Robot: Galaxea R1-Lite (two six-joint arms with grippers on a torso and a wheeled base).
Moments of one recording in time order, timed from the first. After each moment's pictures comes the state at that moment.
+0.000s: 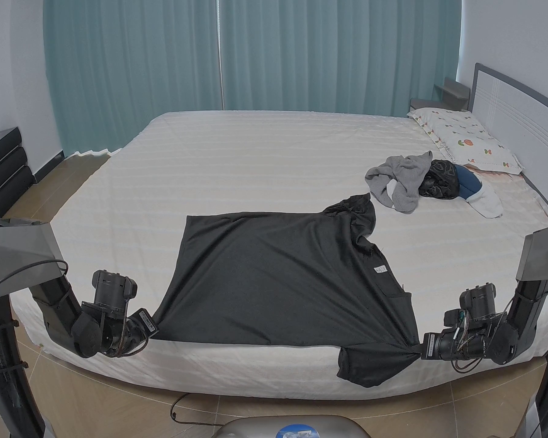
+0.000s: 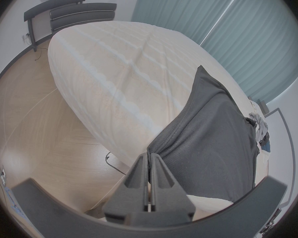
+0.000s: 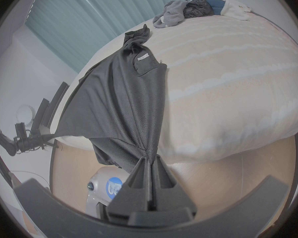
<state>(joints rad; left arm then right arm) -0.15 2.15 -0.52 -0.70 0.12 -0.80 0.12 2.20 -0.32 -0.98 0.26 0.31</state>
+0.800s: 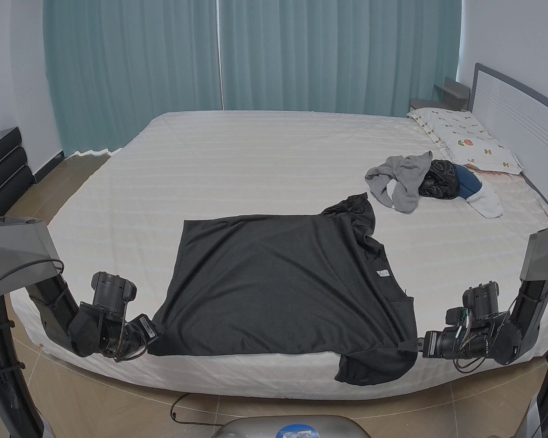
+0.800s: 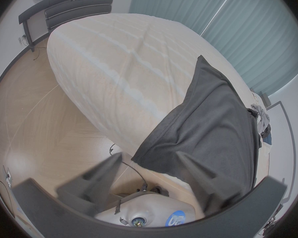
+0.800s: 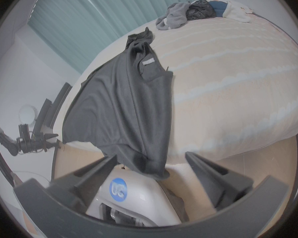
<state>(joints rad) -0.15 2.12 -0.53 -0.63 0.07 -0.79 0.12 2.17 -0.32 -1.01 0.28 0.36</state>
